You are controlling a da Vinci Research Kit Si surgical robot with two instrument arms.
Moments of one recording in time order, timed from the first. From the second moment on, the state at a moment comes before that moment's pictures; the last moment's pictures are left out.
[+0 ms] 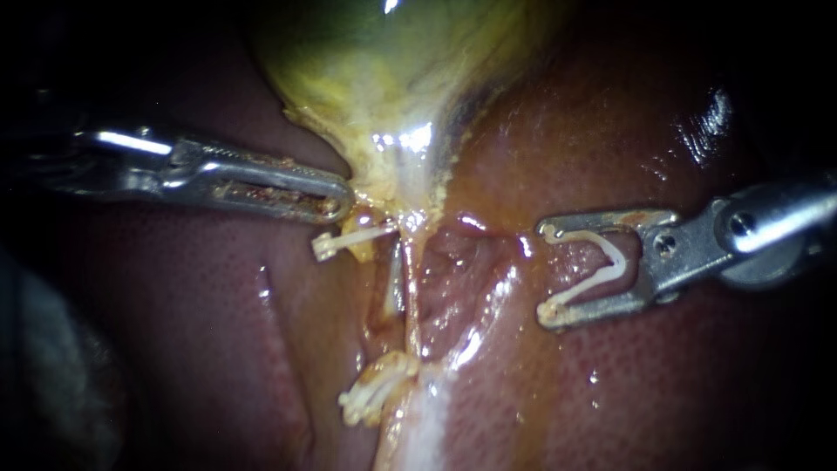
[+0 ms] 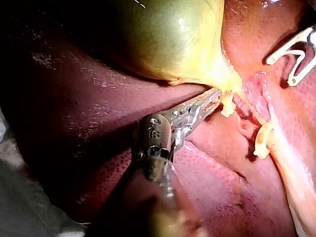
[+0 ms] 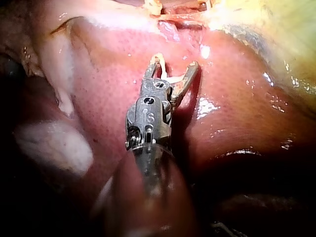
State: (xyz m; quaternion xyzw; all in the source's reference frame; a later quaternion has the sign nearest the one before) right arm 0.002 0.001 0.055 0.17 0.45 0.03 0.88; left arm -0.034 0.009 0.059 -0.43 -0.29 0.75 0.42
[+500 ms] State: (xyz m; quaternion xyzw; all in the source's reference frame) right arm 0.003 0.002 0.054 0.17 0.45 0.03 0.87; left arm -0.029 0.011 0.053 -0.43 -0.29 0.74 0.43
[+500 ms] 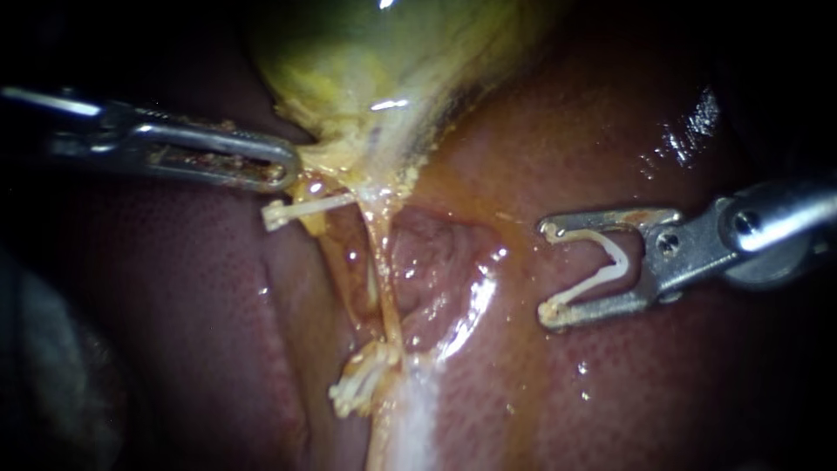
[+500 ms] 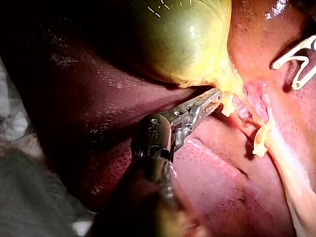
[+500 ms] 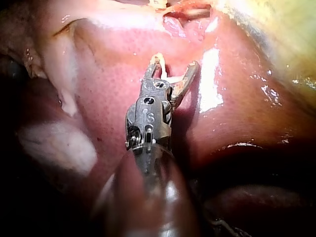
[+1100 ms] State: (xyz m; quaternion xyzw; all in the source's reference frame) right arm 0.010 -0.001 0.055 0.24 0.50 0.10 0.82; left arm -0.030 0.011 0.053 -0.43 -0.29 0.74 0.43
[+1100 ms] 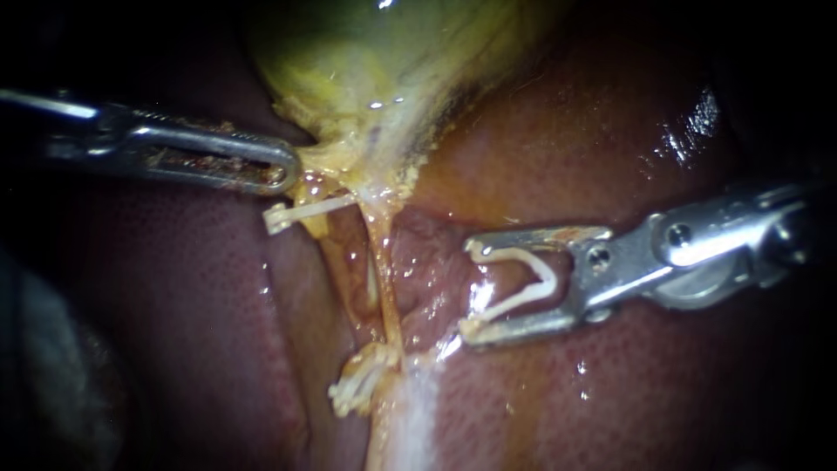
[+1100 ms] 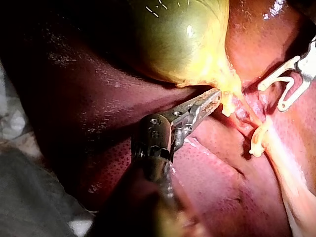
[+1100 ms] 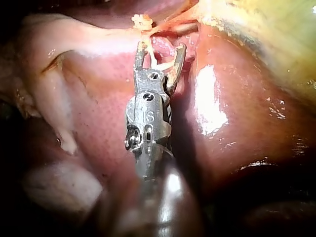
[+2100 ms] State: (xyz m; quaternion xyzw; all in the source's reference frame) right arm 0.017 -0.005 0.057 0.37 0.54 0.19 0.73; left arm -0.030 0.011 0.052 -0.43 -0.29 0.74 0.43
